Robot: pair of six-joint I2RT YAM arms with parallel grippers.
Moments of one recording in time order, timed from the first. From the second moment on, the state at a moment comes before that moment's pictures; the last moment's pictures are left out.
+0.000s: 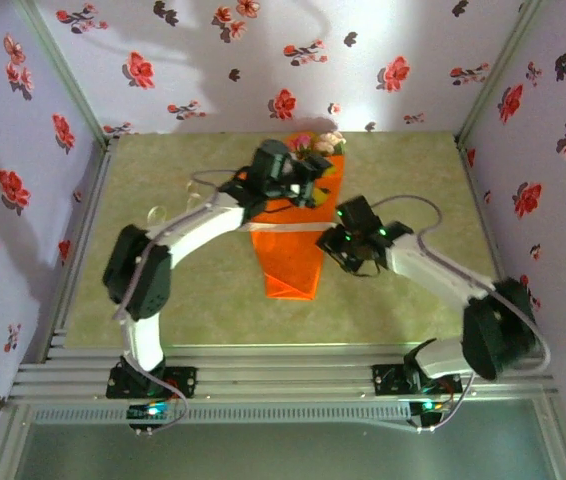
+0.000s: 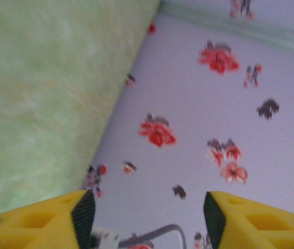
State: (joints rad) left arm -0.68 1.84 1.51 -0.07 0.38 -1.64; right arm 0.58 1.45 0.99 -0.55 -0.16 1.22
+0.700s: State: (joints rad) left arm -0.18 1.64 1.13 -0.42 0.29 -1.45; right arm 0.67 2.22 1.68 -0.51 -0.18 1.92
